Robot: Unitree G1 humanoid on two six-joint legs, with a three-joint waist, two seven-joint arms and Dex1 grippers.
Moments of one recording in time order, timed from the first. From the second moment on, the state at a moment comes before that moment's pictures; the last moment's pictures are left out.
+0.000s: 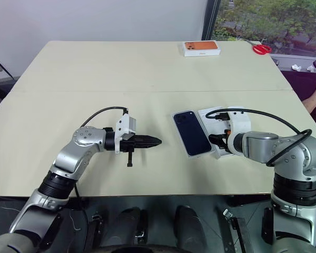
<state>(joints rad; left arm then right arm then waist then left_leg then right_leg) -0.49 0.43 -0.24 -0.02 -0.30 0.27 -1.14 -0.47 -0.62 -0.31 -0.31 1.00 1.61 -0.24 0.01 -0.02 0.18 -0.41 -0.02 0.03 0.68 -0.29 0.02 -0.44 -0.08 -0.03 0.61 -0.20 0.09</state>
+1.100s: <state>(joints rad) -0.49 0.43 -0.24 -0.02 -0.30 0.28 -1.14 -0.44 -0.73 -0.36 -0.31 1.05 1.61 -0.21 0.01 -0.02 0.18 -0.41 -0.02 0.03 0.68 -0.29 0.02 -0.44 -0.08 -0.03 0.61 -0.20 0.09</state>
